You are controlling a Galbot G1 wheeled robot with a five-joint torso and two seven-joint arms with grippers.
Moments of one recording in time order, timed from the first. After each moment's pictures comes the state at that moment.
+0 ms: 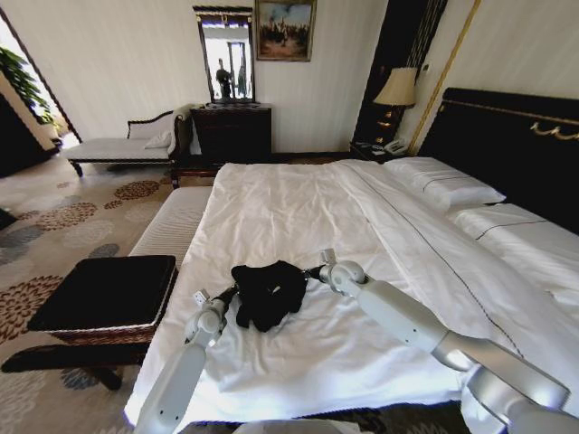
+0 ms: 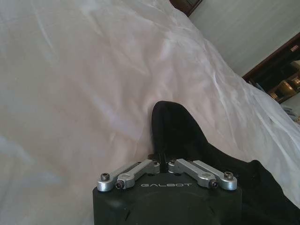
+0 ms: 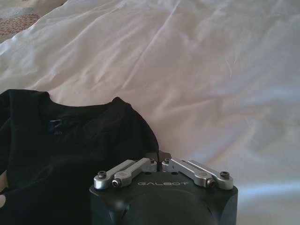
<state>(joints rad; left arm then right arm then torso) 1.06 -1.30 -0.34 -1.53 -1.06 0.30 -0.23 -0.43 0.95 -0.40 1.45 1.12 -0.63 0.20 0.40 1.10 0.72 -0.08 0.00</state>
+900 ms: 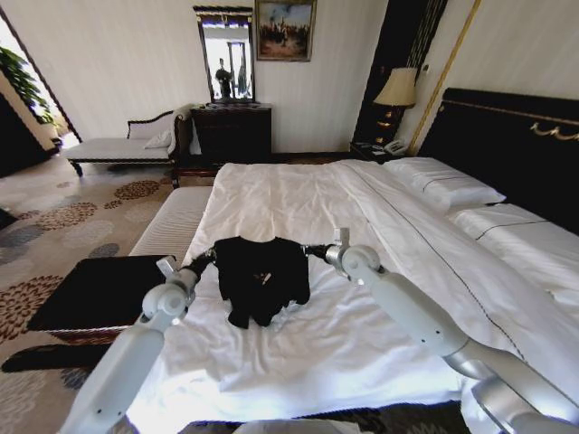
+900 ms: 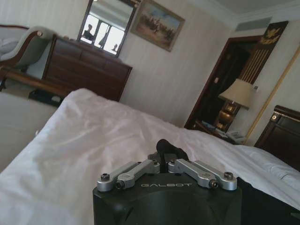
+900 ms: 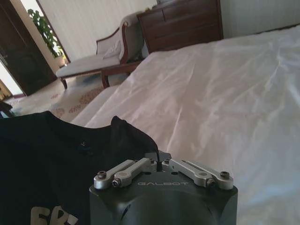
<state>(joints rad) 0.88 -0.88 -0.32 -1.88 -1.18 0.32 -0.26 -0.43 0.93 -0.12 1.68 1.30 -0.60 0.32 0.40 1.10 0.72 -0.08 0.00</state>
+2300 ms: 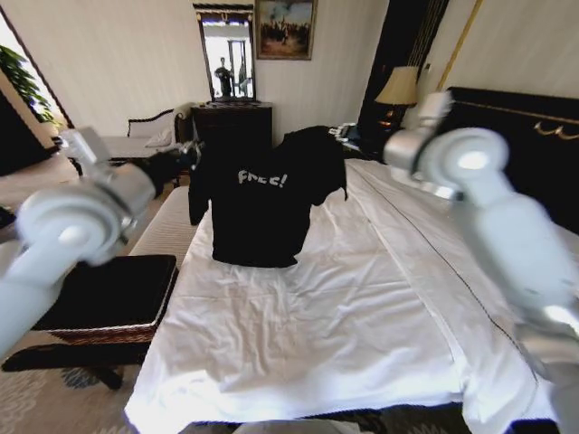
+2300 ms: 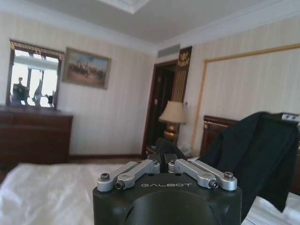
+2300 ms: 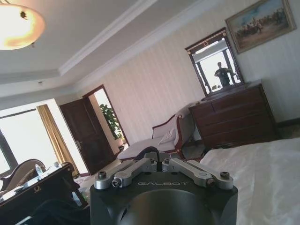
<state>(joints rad) 0.59 -0.31 -0.44 -2.47 -1.83 0.36 -0.59 -0.19 0.52 0.30 2.20 2.12 -0.57 0.60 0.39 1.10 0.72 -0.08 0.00</state>
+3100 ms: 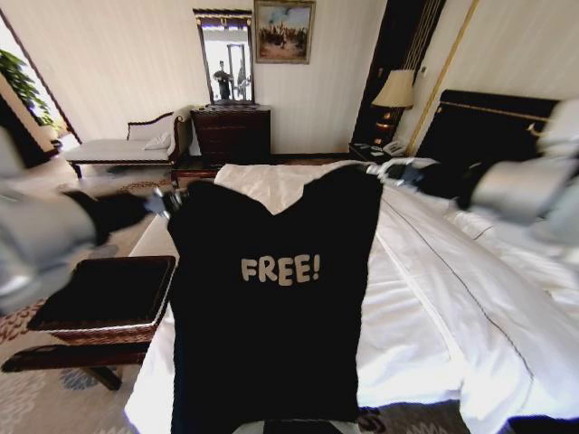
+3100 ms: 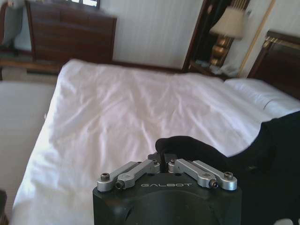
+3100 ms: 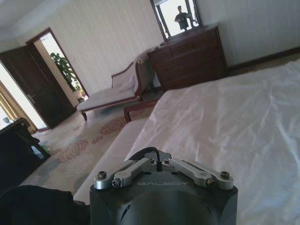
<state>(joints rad) 0.78 -0.38 -0.51 -2.45 -2.07 0.62 -0.92 -0.46 0.55 0.30 2.25 2.09 -0.64 0.79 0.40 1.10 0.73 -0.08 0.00</state>
